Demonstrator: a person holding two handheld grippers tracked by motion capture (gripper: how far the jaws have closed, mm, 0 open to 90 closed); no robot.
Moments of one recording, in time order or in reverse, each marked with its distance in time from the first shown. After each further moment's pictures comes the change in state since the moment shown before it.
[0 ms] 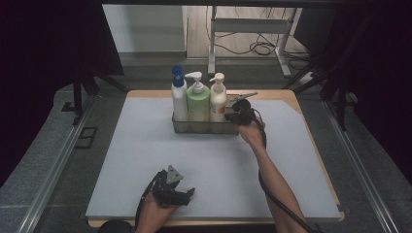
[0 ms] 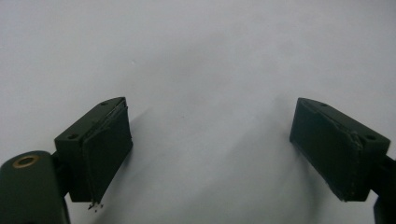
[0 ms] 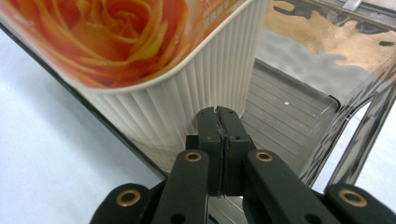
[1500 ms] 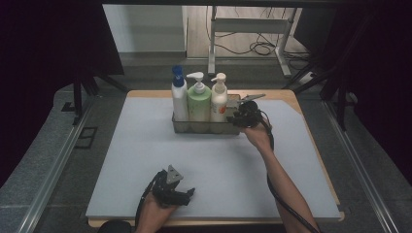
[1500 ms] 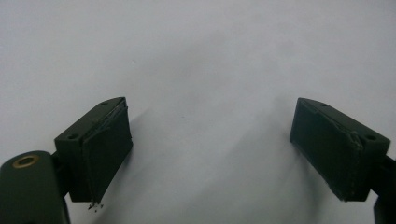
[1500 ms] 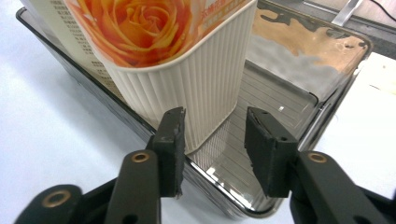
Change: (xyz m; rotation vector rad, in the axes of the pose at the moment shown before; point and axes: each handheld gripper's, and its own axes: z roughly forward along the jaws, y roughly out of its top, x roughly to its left) left arm 0.000 0.000 0.000 -0.002 -0.001 0.000; right arm -0.003 -0.008 -0.028 -0.036 -0.008 -0.015
